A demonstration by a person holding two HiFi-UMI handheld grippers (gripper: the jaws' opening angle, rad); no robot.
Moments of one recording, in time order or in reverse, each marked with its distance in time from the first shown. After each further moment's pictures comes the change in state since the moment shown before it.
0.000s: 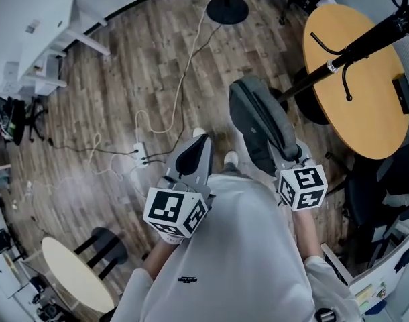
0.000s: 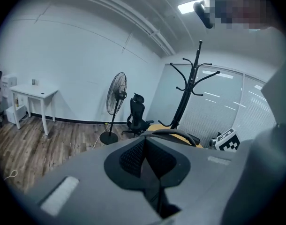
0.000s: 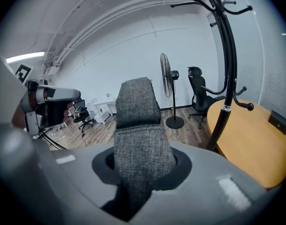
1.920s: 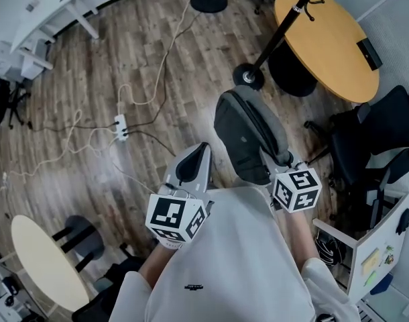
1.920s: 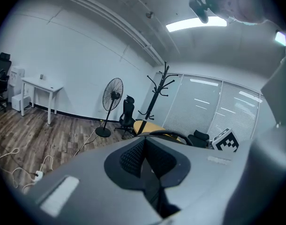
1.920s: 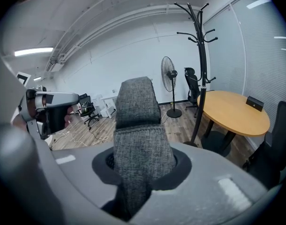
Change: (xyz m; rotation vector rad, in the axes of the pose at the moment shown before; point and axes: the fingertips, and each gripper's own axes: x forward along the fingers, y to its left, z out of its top) left arm -0.282 -0.115 -0.167 -0.035 -0.071 -0.089; right arm -0.223 0.160 -0.210 0.016 0.004 -0.042
